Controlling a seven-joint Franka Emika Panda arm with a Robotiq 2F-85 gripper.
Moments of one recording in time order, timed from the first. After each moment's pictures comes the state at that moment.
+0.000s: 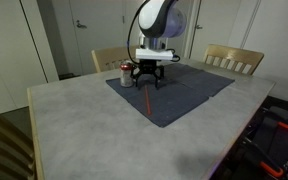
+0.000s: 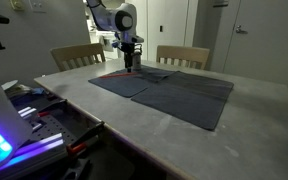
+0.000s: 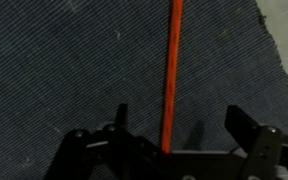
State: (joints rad) arm 0.22 0.63 -0.01 -1.91 0.13 2.51 0.70
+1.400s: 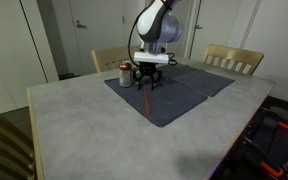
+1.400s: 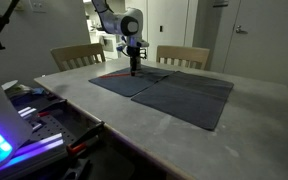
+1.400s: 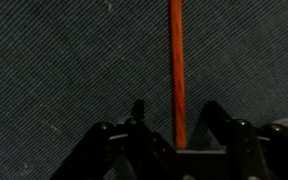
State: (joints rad) arm 0.20 0.71 -0.02 -1.82 0.19 2.51 0.73
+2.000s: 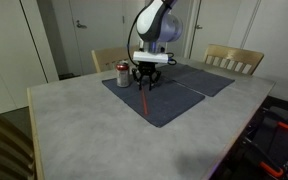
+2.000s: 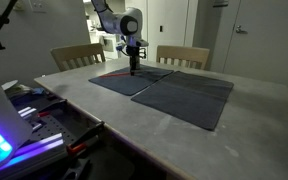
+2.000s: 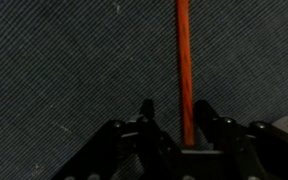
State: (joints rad) arm 0.20 0.71 -0.02 -1.82 0.19 2.51 0.73
